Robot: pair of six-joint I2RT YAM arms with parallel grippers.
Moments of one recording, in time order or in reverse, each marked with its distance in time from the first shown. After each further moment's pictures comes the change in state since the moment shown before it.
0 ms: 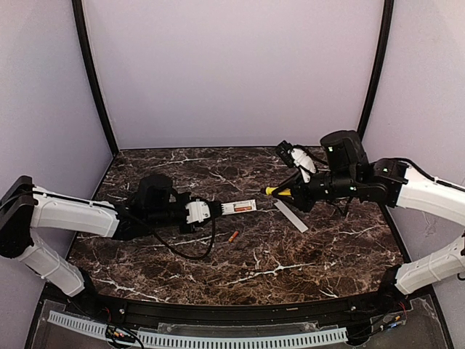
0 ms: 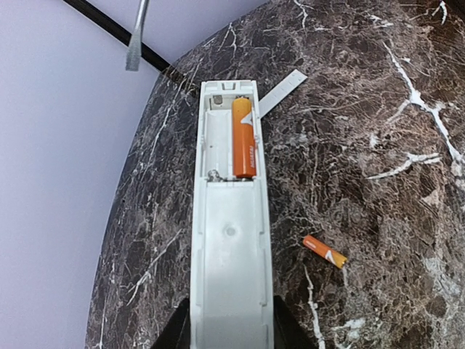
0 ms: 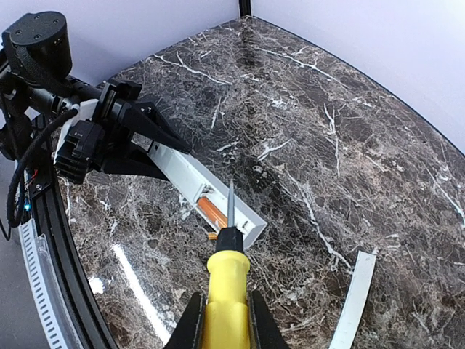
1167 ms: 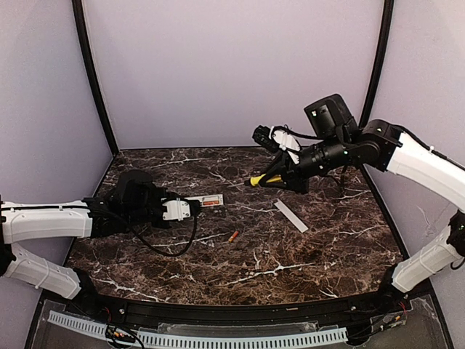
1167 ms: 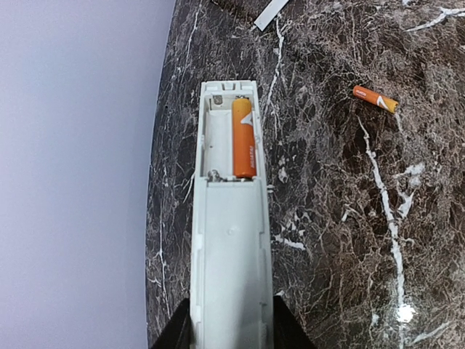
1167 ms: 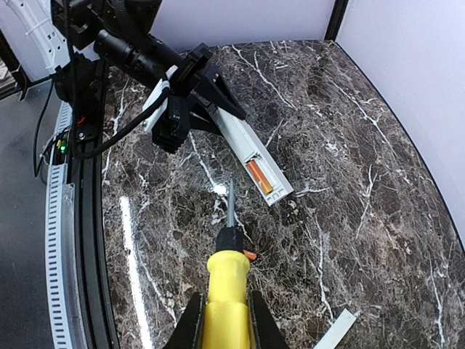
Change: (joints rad) left arm 0.063 -0.249 -0.005 -0.350 -0.284 0.212; right arm 0.000 0.190 0.391 -0.291 -0.203 -0.340
